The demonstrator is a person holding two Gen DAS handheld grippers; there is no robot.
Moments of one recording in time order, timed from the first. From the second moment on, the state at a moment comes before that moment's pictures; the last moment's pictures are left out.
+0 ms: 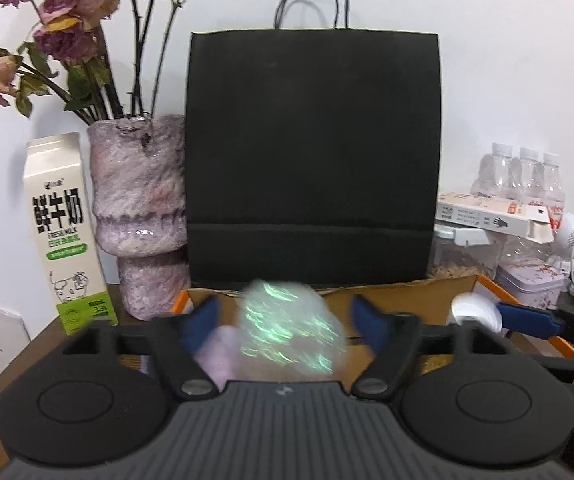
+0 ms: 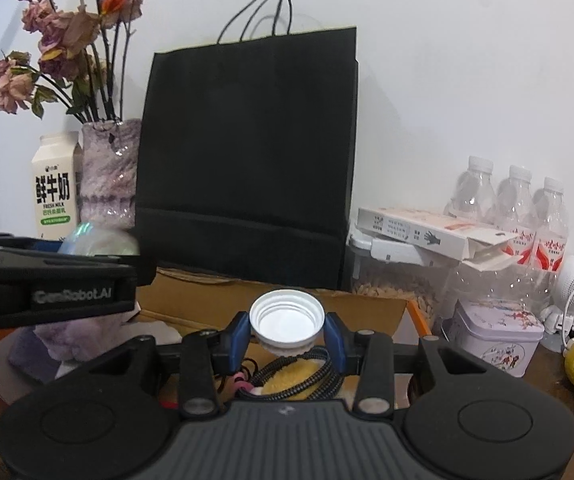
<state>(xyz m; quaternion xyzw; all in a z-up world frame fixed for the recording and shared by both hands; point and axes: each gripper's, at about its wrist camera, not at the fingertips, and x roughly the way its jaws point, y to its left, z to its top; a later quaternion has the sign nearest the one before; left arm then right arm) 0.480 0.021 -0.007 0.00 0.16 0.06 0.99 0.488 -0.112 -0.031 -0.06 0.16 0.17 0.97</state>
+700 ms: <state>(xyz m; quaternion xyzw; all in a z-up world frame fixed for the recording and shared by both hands) 0.471 0.030 -0.001 -0.01 0.14 0.08 0.99 0.493 -0.121 -0.031 -0.04 0.19 0.15 0.97</state>
